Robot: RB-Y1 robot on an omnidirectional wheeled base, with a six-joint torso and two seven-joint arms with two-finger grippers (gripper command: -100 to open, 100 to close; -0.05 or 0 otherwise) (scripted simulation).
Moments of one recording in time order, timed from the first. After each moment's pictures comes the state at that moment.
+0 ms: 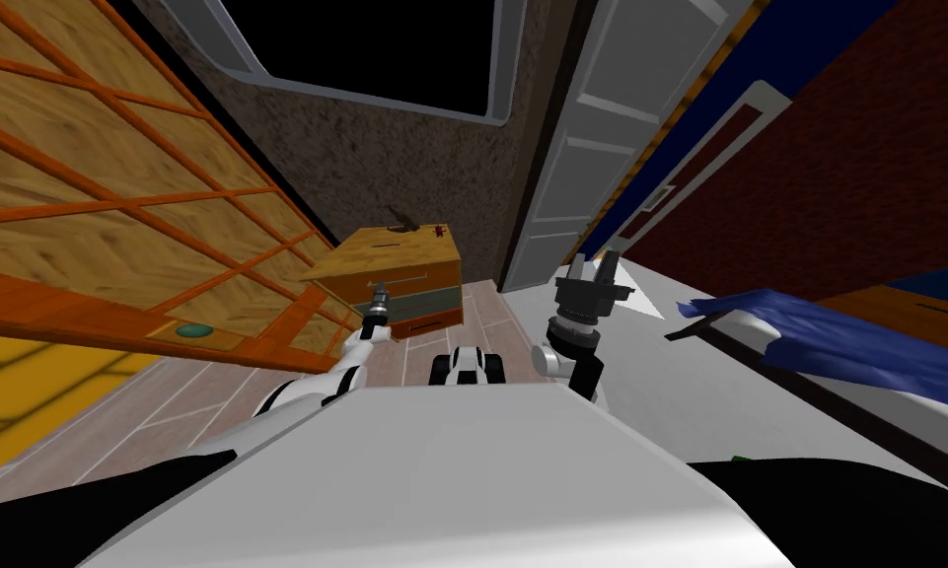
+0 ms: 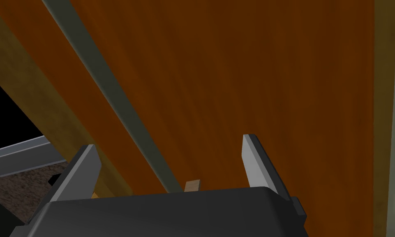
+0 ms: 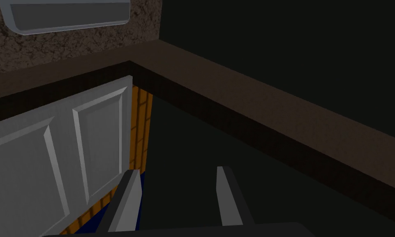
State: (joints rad) left arm -0.30 0.38 0.27 -0.62 0.00 -0.76 -0.06; right arm 0.49 -0.02 0.05 -2.36 -0.08 -0.65 -0.08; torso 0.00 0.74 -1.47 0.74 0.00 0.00
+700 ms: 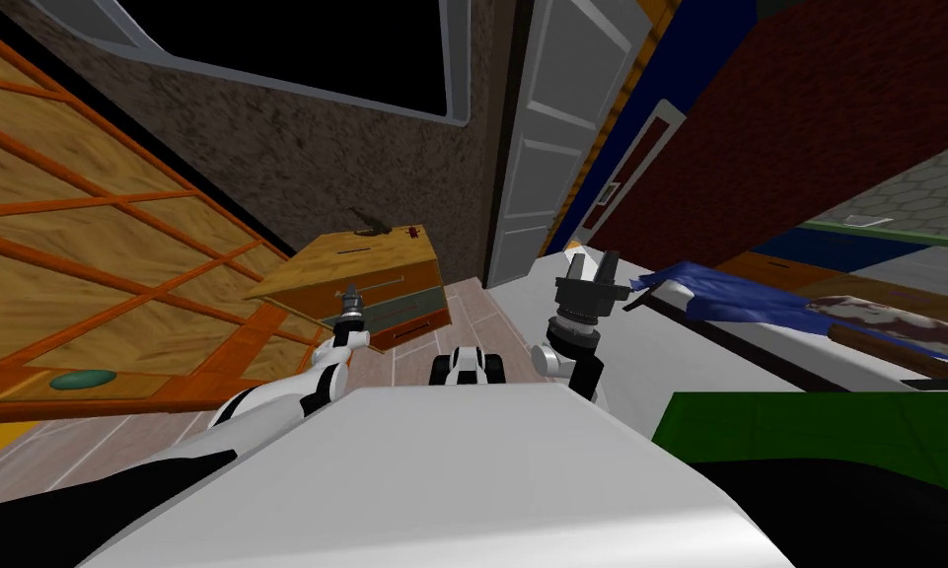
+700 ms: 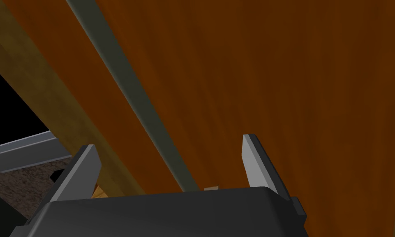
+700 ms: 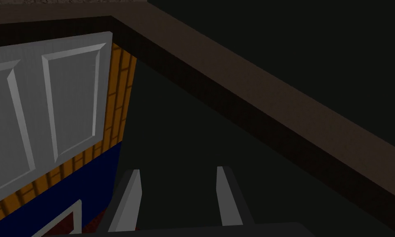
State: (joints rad) left arm -0.30 0.50 0.38 -0.48 0.05 -0.80 -0.02; right arm 0.49 -0.02 0.05 -2.36 -0.08 -0.65 -0.08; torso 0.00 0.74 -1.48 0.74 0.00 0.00
